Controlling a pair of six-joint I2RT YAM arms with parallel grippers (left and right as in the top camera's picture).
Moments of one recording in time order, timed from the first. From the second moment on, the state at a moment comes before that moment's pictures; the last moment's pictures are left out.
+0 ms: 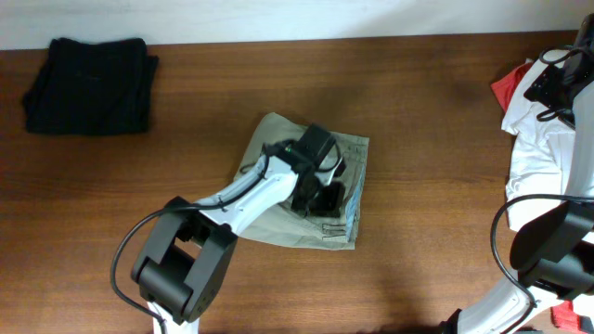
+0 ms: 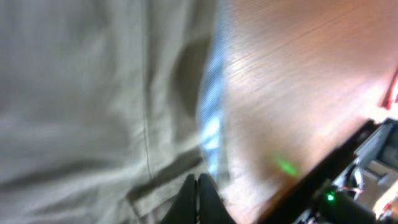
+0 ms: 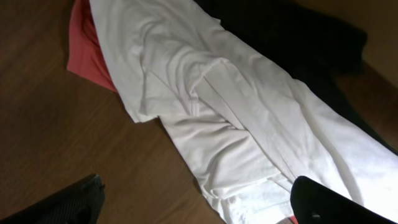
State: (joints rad) left arm -0.65 1.98 1.34 -0.74 0.52 -0.41; right arm -0.40 1.95 1.96 -1.13 0.34 0.39
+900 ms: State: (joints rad) left arm -0.65 2.24 1.72 -0.47 0.31 -0.36; right arm -0.40 1.95 1.96 -1.13 0.34 0.39
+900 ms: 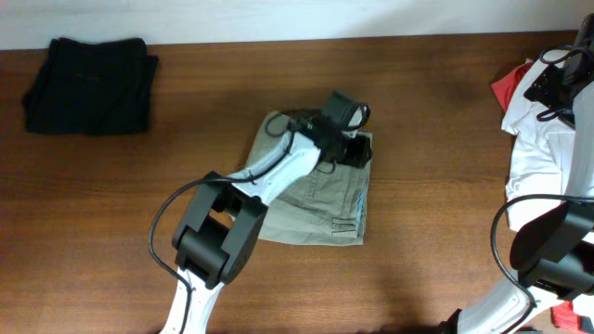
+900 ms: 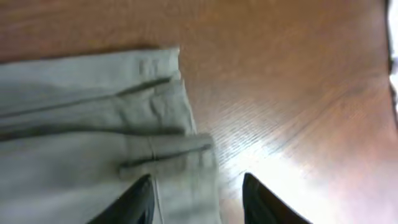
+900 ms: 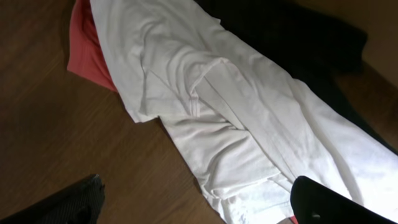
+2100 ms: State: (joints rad) left arm -0.71 2.11 2.02 -1.27 0.27 -0.14; right arm -0.40 1.95 1.96 -1.13 0.34 0.39
